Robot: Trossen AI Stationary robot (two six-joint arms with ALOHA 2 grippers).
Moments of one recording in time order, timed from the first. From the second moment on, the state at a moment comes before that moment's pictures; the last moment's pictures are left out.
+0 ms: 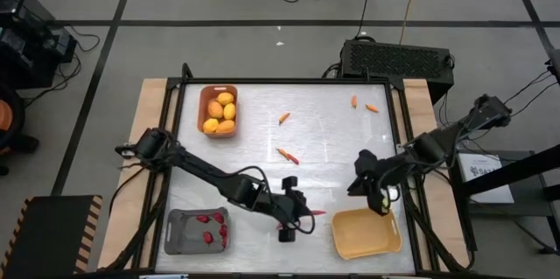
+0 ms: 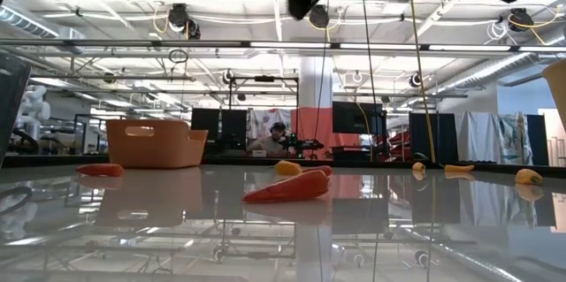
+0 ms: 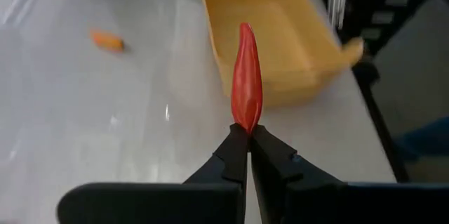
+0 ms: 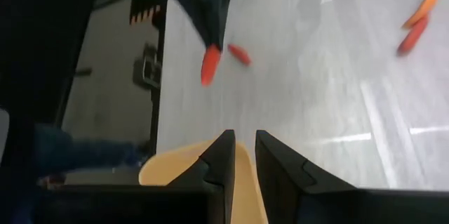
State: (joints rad) left arm -0.40 1.97 1.50 -0.16 -0.21 -0.24; right arm 0.52 1.01 0.95 -0.67 0.09 0.71
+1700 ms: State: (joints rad) left arm -0.29 2.22 1.69 0.10 0.06 -0.33; right arm 0.52 0.94 0.95 -0.61 0.13 0.66
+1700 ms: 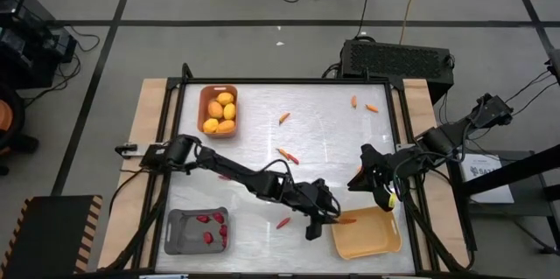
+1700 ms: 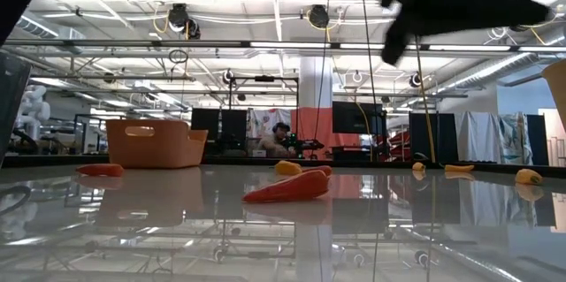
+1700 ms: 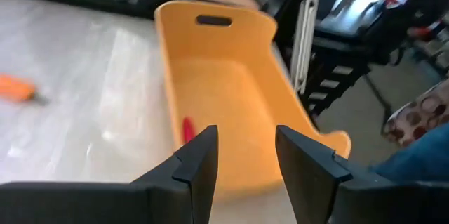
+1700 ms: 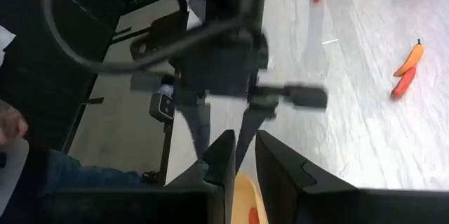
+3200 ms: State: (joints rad) left arm 0.10 2.16 1.60 -0.79 -0.11 0.30; right arm 0.52 0.94 0.95 -0.72 0.13 0.65
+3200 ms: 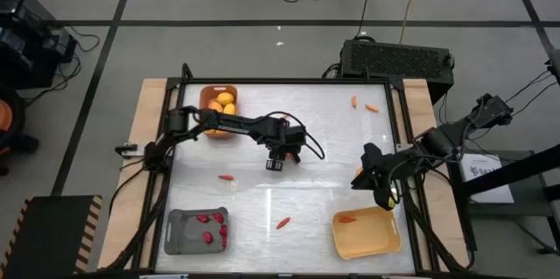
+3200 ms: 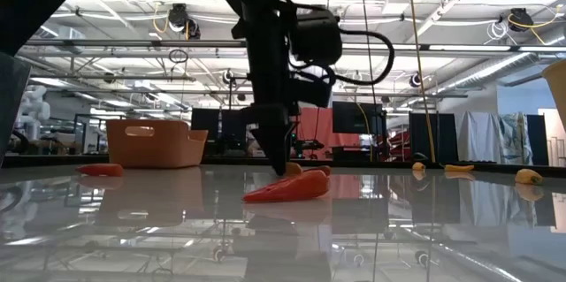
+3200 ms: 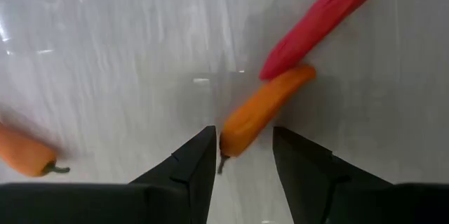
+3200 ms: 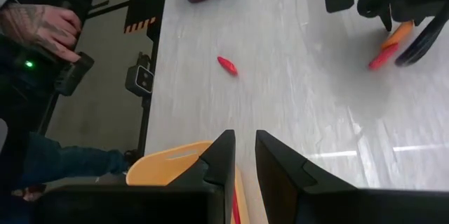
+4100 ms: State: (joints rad) left arm 0.07 2.18 1.70 -0.87 0.00 0.19; right arm 0.52 0.94 0.95 -0.72 0.13 0.77
